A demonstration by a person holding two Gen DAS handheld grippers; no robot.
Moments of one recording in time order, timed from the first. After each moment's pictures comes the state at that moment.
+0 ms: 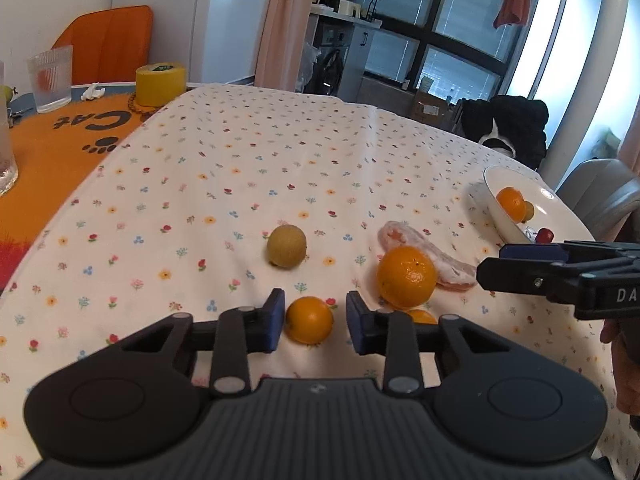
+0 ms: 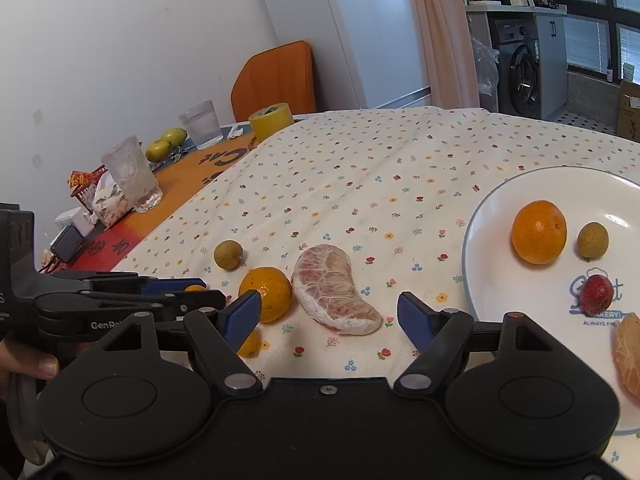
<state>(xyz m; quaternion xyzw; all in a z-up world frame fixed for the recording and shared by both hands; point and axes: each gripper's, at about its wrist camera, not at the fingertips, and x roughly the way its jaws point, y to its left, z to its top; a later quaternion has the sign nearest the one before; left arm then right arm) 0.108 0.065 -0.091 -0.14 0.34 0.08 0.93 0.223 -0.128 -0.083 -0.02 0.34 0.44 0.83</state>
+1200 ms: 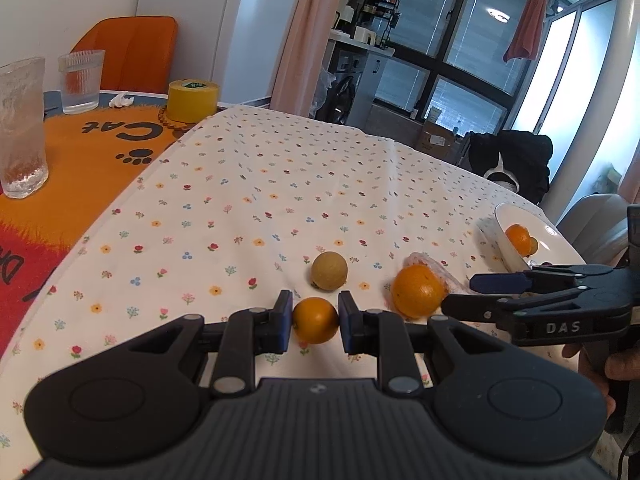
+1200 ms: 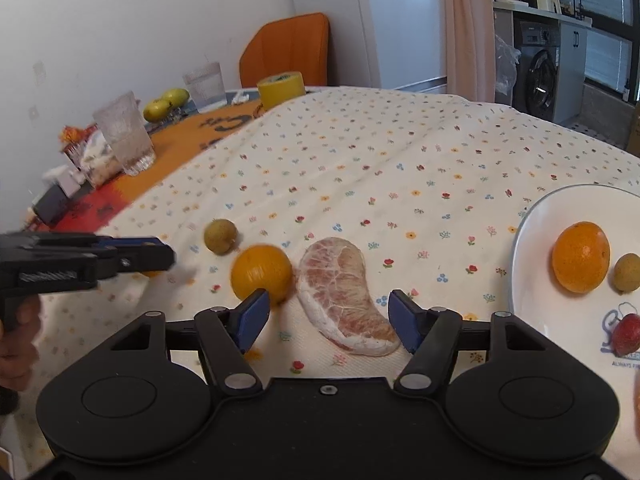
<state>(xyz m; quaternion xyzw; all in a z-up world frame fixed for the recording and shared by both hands) 0.085 0.092 -0.082 -0.16 0.30 0.09 0.93 0.229 -0.087 -0.098 -0.09 0.35 0.44 0.82</state>
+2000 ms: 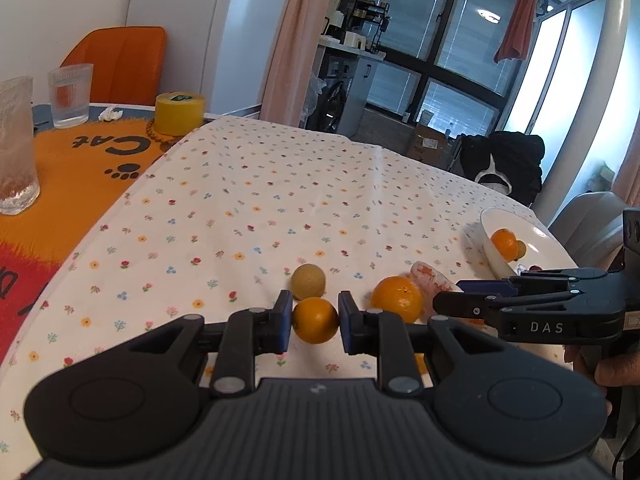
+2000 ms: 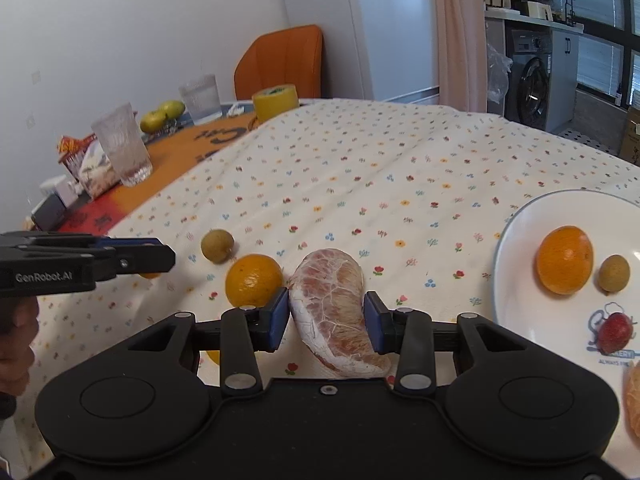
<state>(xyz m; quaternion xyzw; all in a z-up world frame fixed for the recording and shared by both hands) 0.088 0.079 -0.070 -0.15 0.29 0.08 0.94 0.226 -0.101 -0.087 -0.07 0.33 0.44 0.83</state>
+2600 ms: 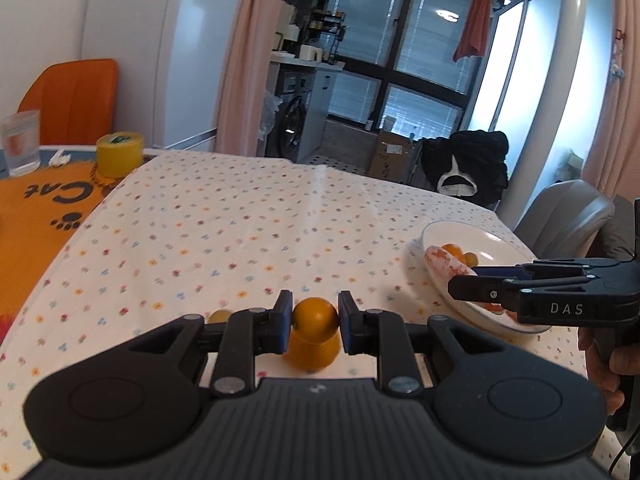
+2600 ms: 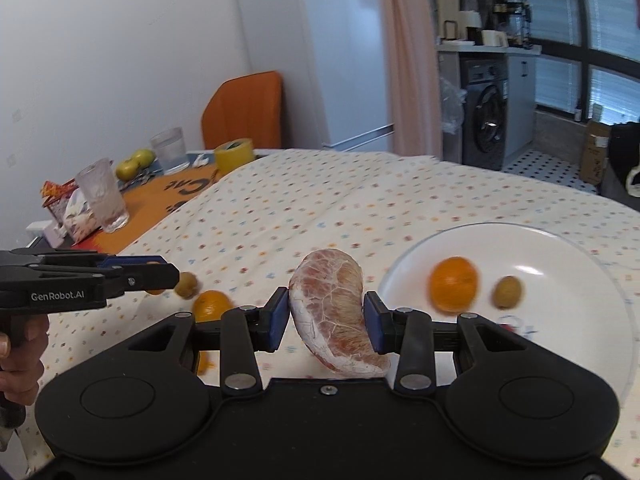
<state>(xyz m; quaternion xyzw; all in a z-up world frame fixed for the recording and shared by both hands) 0.116 0.035 -0.042 -0.11 0.27 0.03 0.96 0.233 -0.165 -0.054 -0.04 0.29 0.39 0.87</state>
